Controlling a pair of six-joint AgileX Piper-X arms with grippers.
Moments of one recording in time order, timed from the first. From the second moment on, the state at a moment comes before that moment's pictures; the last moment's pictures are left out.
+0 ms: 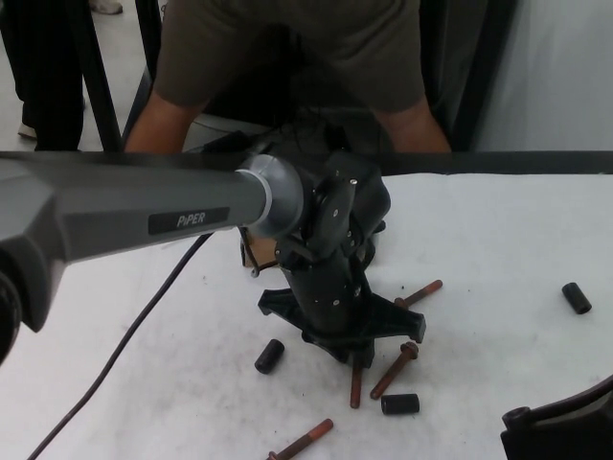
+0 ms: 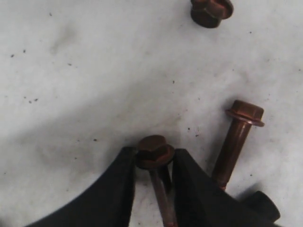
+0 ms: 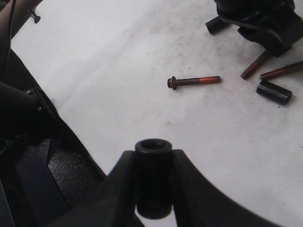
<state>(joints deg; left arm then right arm) -40.0 119.4 -83.0 46.7 11.2 -17.0 29.1 39.9 -31.5 41.5 -31.2 6.2</state>
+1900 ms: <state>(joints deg) -40.0 58.8 -14.6 -34.6 27.0 -25.3 47.9 40.1 -17.4 13.6 -16.1 18.8</state>
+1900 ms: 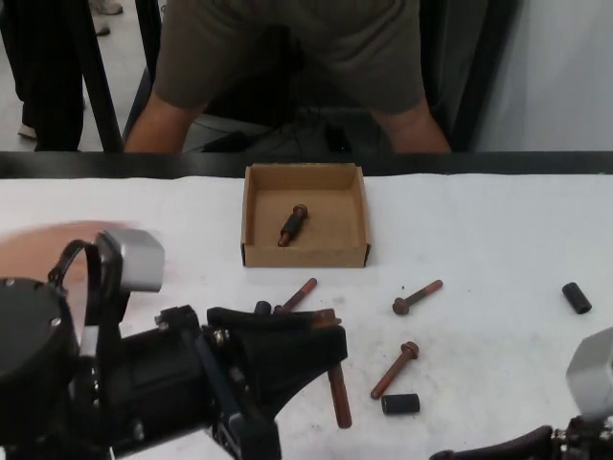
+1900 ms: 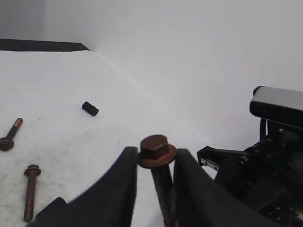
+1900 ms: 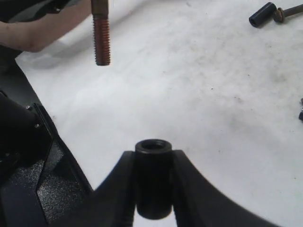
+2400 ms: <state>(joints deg) -40.0 58.8 -13.5 -40.9 30.1 -23.2 49.0 55.8 -18.7 0.3 -15.5 17.0</state>
